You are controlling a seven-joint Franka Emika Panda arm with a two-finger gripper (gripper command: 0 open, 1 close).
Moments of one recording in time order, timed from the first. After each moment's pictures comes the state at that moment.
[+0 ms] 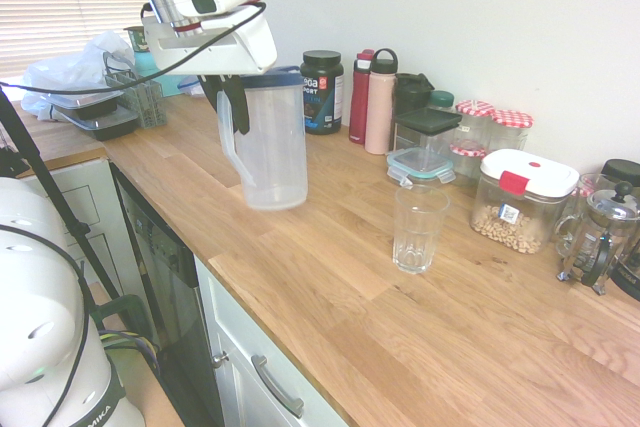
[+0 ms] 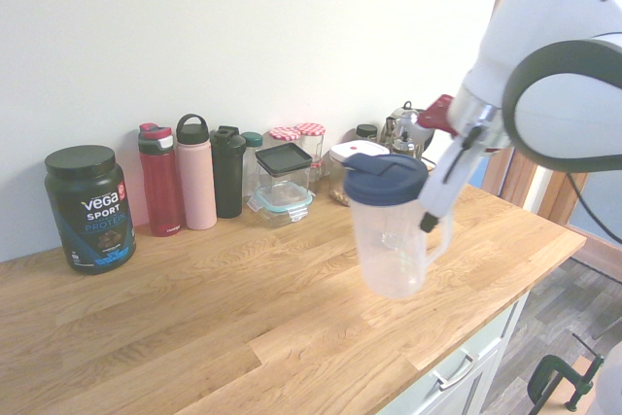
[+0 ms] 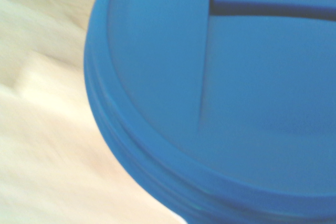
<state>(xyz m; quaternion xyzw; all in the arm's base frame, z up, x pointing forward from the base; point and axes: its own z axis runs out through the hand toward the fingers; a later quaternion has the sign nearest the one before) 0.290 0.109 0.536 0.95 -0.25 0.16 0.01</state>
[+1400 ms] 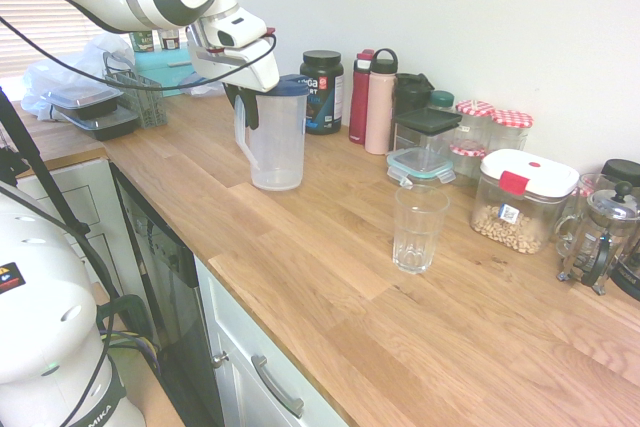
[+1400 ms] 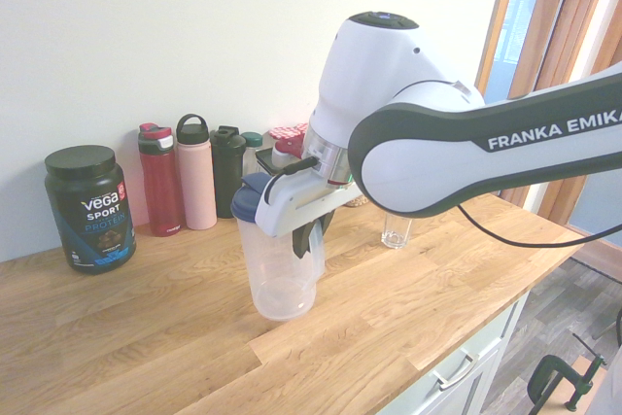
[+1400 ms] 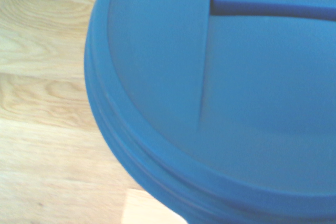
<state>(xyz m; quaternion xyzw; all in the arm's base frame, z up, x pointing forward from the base) 0.373 0.206 0.482 0.92 -0.35 0.16 -0.05</state>
